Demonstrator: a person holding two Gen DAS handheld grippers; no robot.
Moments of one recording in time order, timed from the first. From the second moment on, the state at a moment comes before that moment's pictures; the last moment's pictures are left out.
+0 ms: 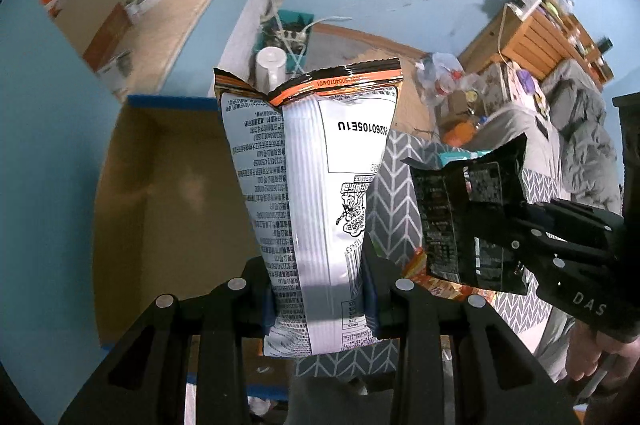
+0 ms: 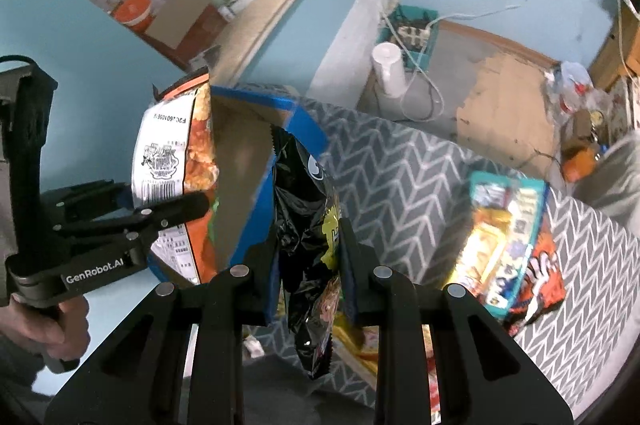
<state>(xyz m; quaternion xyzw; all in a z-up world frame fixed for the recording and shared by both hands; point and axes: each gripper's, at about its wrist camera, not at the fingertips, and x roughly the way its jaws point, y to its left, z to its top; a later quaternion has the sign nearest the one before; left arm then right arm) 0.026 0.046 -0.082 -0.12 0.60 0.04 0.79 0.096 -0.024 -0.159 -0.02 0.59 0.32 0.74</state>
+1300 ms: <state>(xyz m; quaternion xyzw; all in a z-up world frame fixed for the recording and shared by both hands) -0.030 0.175 -0.153 -0.18 0.63 0.17 0.74 0.087 0.146 -0.237 -0.08 0.65 0.37 0.66</state>
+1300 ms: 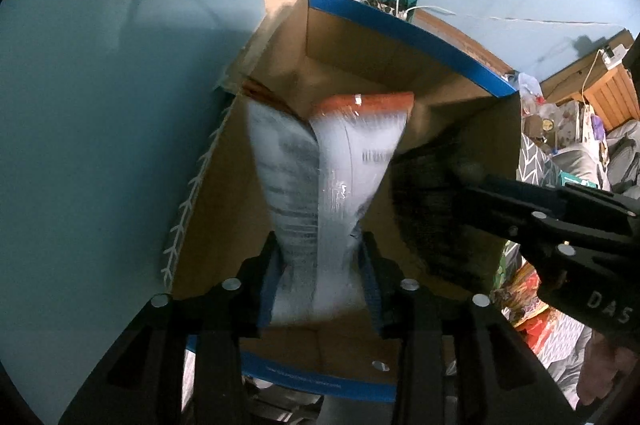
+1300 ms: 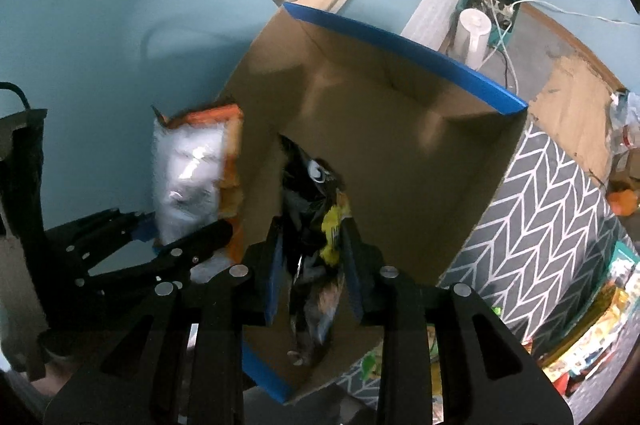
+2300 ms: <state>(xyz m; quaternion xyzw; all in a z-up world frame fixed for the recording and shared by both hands) -0.005 0.094 -0.111 -0.12 0.62 0.09 0.77 0.090 0.003 -0.189 -0.04 0.63 0.26 0.73</state>
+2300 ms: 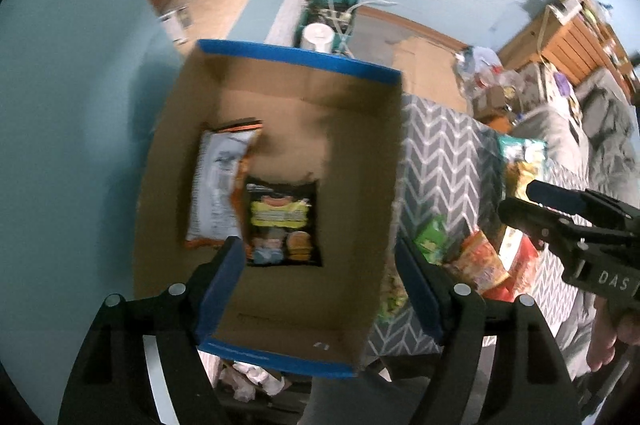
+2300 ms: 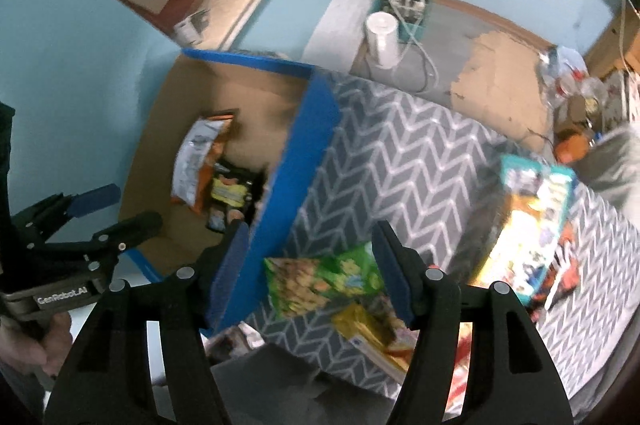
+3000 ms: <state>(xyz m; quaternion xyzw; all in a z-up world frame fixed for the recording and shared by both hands) 0.012 -0.018 -0.141 -0.07 0.67 -0.02 0.74 0.068 -0.150 -0.218 0.05 0.67 0.14 0.73</state>
